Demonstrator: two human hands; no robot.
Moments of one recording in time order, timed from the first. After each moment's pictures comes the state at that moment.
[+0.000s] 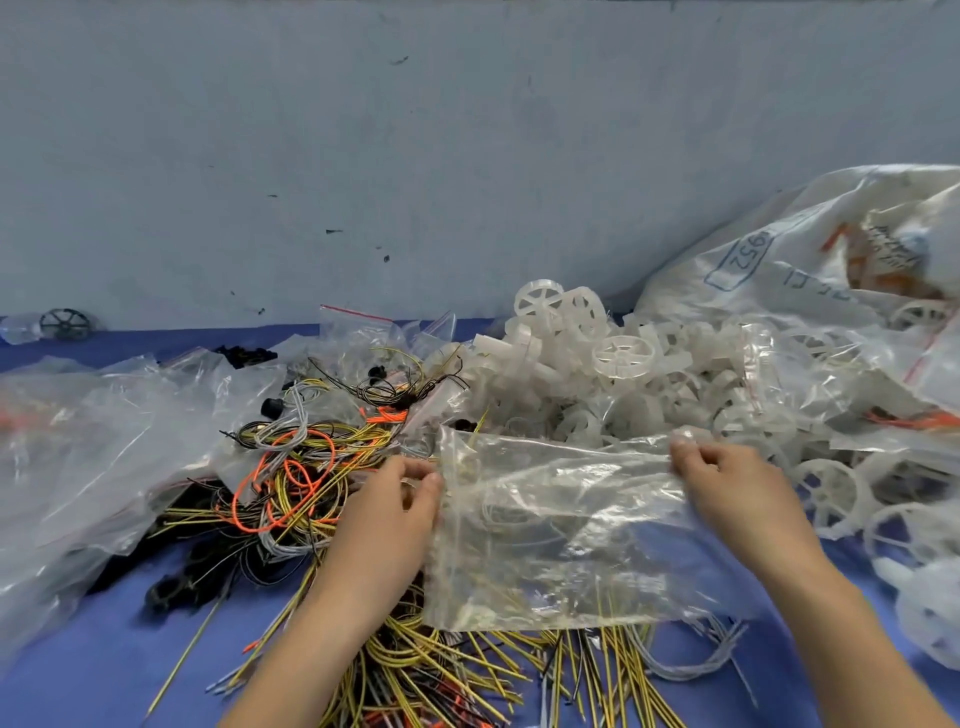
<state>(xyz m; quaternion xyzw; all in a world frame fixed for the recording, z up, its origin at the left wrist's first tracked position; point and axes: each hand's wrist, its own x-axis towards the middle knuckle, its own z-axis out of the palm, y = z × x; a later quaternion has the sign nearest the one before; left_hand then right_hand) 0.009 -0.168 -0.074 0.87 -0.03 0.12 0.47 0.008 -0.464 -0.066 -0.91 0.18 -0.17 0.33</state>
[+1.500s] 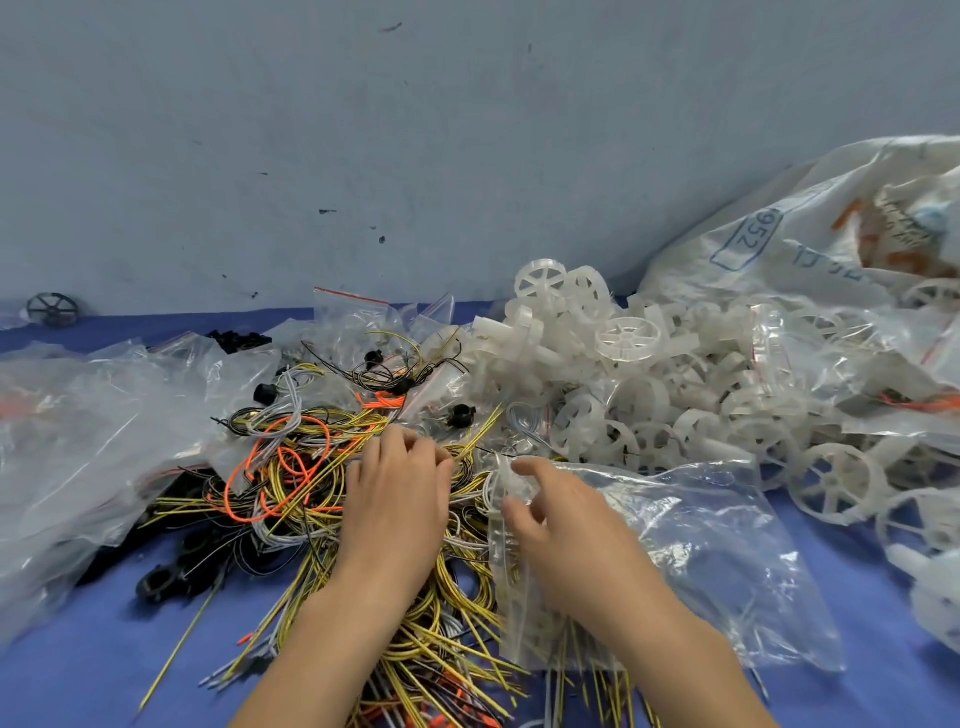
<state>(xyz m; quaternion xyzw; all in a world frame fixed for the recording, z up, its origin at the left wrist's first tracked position) 0.030 -0.180 -0.089 0.96 -0.07 0.23 0.13 -0.018 -0.341 -0.077 -0.94 -0.05 -0.09 0.31</state>
